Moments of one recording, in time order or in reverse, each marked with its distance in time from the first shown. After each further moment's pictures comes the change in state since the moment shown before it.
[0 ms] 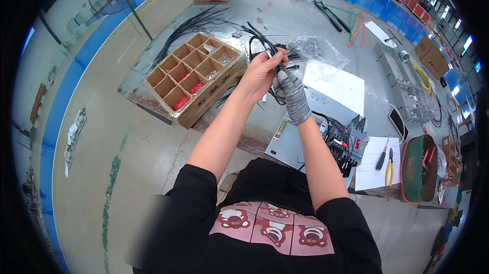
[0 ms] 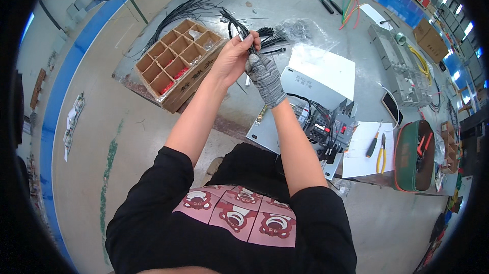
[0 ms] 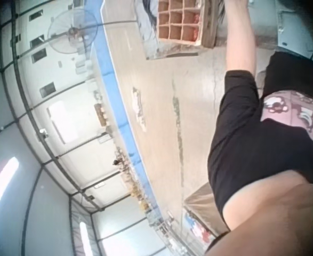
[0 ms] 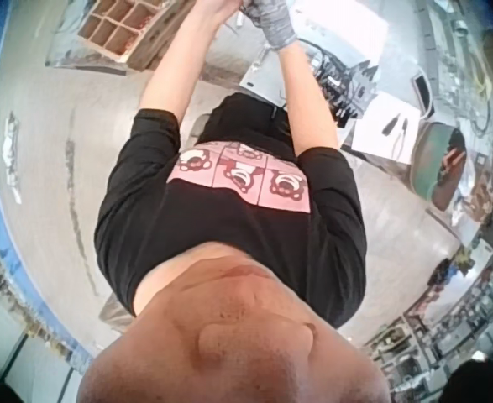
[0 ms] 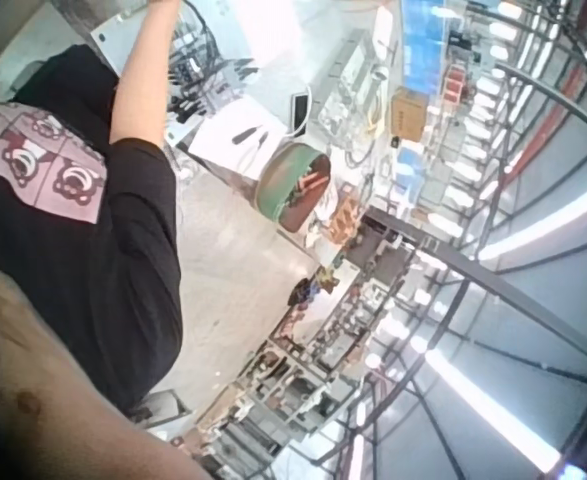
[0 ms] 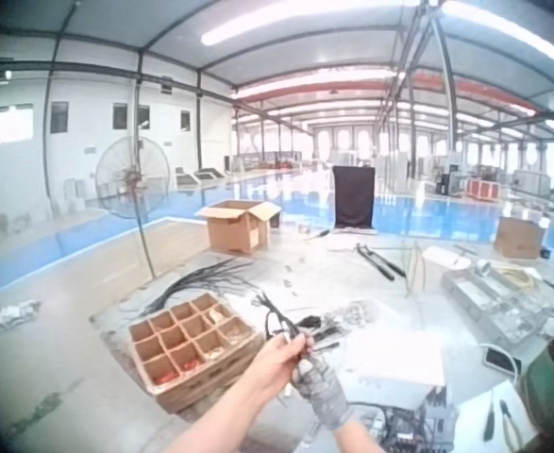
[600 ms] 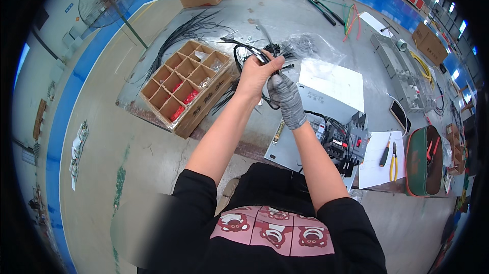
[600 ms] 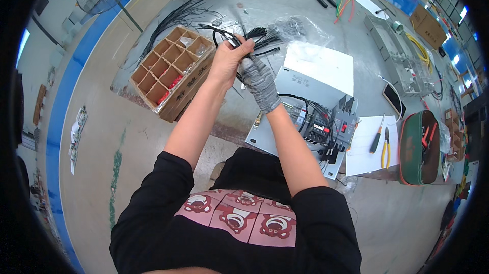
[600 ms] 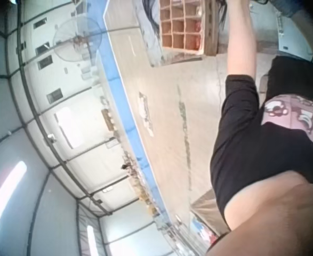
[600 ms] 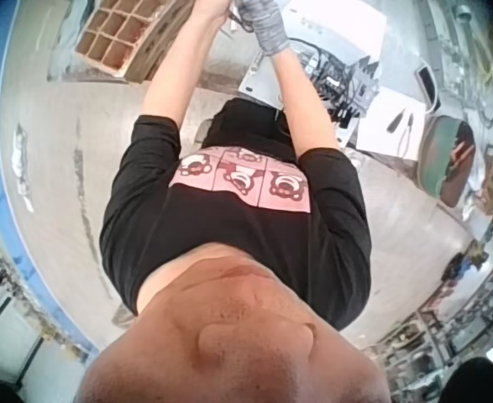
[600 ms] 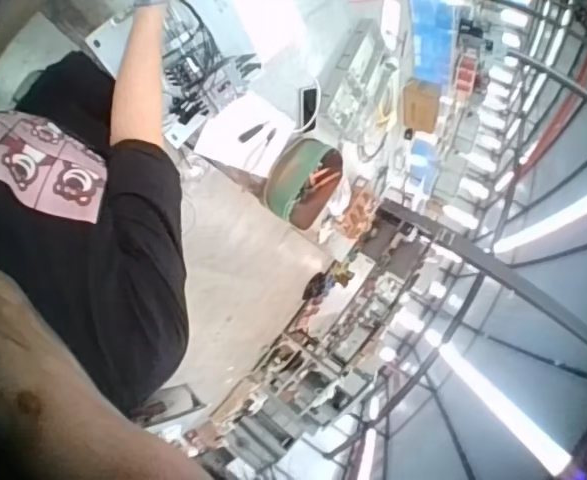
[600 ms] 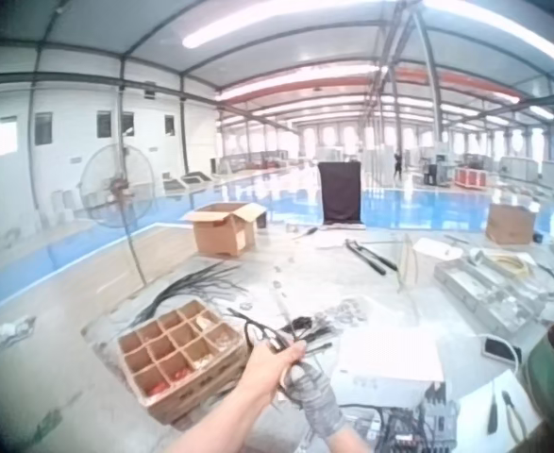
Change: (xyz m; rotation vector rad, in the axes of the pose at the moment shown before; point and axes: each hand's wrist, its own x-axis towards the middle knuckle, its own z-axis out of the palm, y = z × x) left_hand 0.014 -0.010 0.005 0.318 0.179 0.060; right_hand -0.002 0.007 0.006 -0.144 0.090 -0.099
